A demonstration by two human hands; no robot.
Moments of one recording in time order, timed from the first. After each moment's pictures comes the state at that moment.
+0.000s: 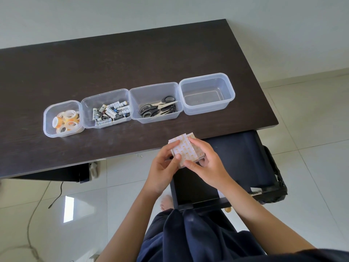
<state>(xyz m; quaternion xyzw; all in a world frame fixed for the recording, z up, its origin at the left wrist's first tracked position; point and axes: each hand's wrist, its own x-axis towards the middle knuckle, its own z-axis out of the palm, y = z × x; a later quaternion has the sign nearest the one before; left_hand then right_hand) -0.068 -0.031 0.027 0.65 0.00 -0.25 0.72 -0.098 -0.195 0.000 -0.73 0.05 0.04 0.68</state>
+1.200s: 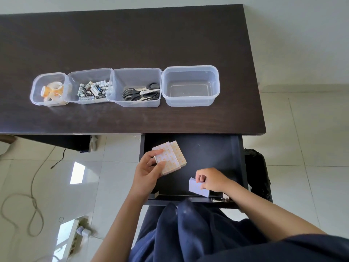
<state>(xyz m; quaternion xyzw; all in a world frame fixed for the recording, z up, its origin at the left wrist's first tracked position) -0.127 -0.120 0.003 0.66 0.19 -0.17 0.71 -0.124 -0.357 -0.124 -0.85 -0.07 0.41 0.32</state>
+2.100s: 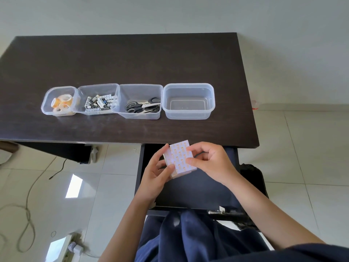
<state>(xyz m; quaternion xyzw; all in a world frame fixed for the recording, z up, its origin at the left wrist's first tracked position) -0.120 -0.147 0.027 0.65 0.10 -0.16 0.74 -0.087 -0.336 0.043 -0.77 0.00 0.15 0.62</state>
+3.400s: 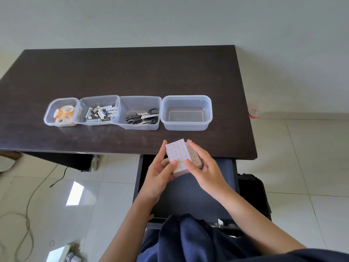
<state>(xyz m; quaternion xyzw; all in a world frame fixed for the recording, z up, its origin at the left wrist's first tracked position) -0.089 -0.168 0.046 0.65 0.09 -0.18 0.73 -0.085 -0.328 0.032 -0.73 -0.01 0.11 0.67</state>
